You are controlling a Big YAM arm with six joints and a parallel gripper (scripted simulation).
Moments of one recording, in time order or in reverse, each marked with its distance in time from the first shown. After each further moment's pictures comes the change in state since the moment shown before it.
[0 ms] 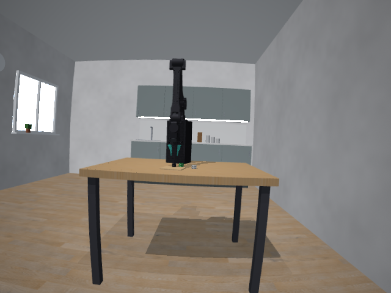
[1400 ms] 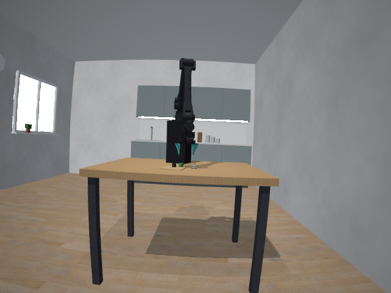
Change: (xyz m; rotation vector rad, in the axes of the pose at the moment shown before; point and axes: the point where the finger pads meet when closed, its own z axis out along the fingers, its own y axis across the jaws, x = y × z) arm -0.021 0.079 -0.009 0.002 -0.002 -0.310
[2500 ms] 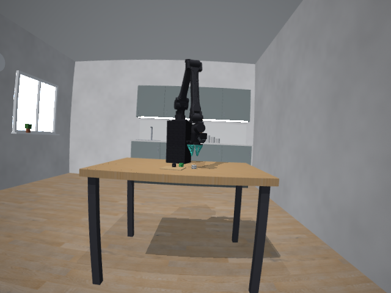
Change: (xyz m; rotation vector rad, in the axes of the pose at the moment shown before) arm -0.016 0.053 0.003 -0.003 0.001 -0.236
